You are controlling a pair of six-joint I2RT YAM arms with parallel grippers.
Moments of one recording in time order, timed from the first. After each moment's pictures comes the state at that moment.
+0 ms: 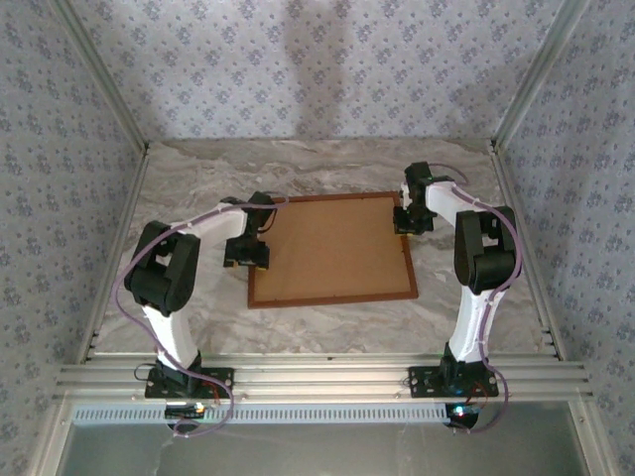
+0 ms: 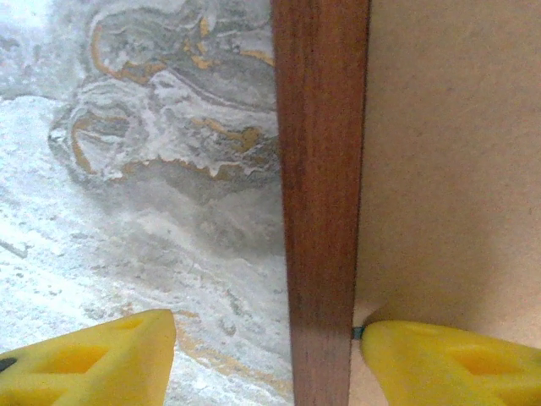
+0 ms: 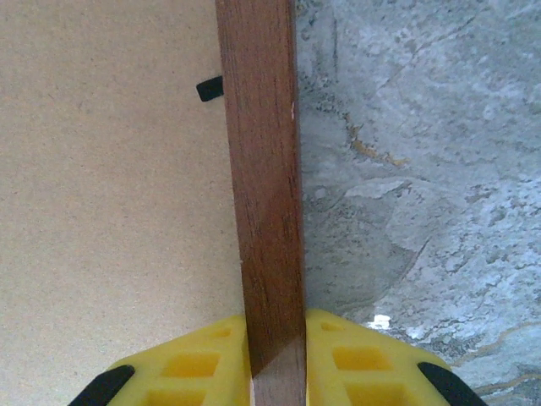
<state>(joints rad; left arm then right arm) -0.46 1.86 1.22 -0.95 -0.13 -0.44 0.15 1.98 1.39 -0.77 -0.08 0.14</state>
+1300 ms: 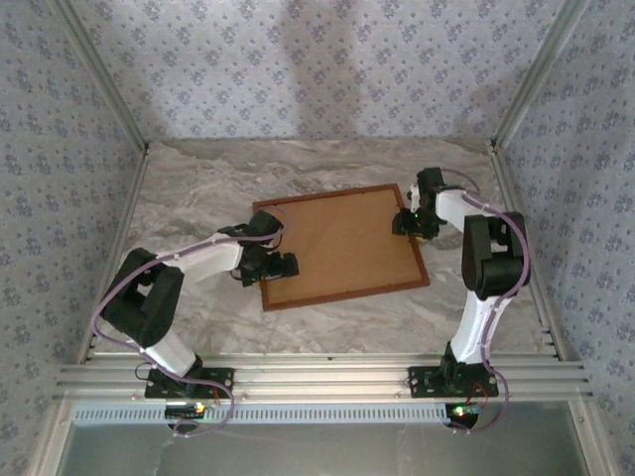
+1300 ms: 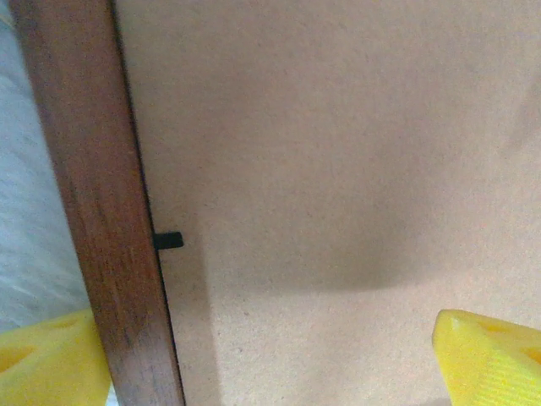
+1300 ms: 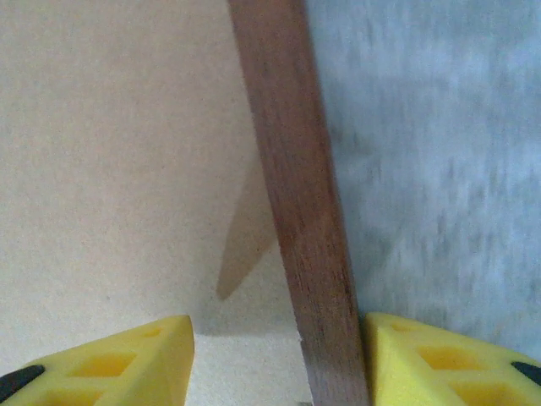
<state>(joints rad) -0.60 1.62 0.92 -0.58 0.13 -0.72 0.09 1.94 1.30 -0.63 -0.19 0.16</state>
